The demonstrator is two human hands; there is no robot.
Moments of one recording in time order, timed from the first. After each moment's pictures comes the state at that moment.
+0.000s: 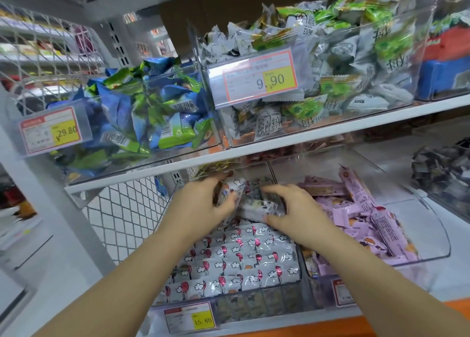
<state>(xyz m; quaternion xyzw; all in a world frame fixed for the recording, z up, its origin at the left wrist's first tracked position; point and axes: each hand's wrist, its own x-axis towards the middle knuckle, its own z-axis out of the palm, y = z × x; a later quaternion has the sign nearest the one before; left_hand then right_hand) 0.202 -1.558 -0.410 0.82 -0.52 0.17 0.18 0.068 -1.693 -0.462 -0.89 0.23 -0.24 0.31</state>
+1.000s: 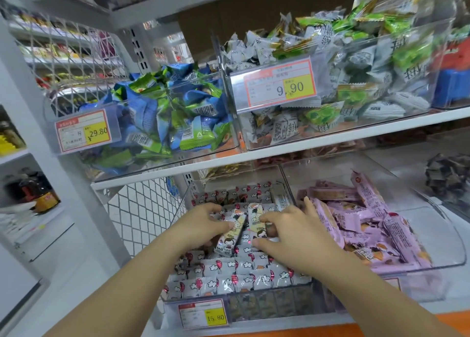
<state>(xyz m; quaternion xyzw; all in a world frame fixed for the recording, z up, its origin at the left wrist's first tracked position) 0.226 -1.534 -0.426 0.89 -0.35 -0.18 0.24 0.069 -1.654 -0.458 -0.95 0.22 -0.15 0.14</state>
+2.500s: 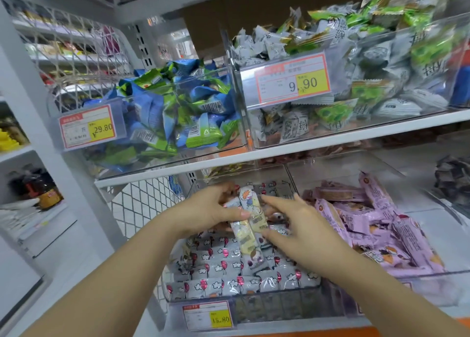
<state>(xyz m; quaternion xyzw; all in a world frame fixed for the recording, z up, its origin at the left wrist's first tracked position) 0.219 -1.543 -0.396 0.78 -0.44 -0.29 0.35 0.063 -1.655 -0.451 -0.91 0.12 -0.27 0.29</state>
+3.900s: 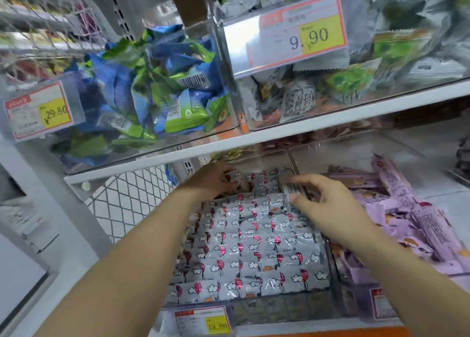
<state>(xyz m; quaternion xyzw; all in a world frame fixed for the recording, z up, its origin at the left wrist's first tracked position) 0.290 -1.602 -0.425 0.86 -0.50 -0.06 0.13 0.076 -1.703 -0.477 -0.80 0.28 -0.30 0.44</state>
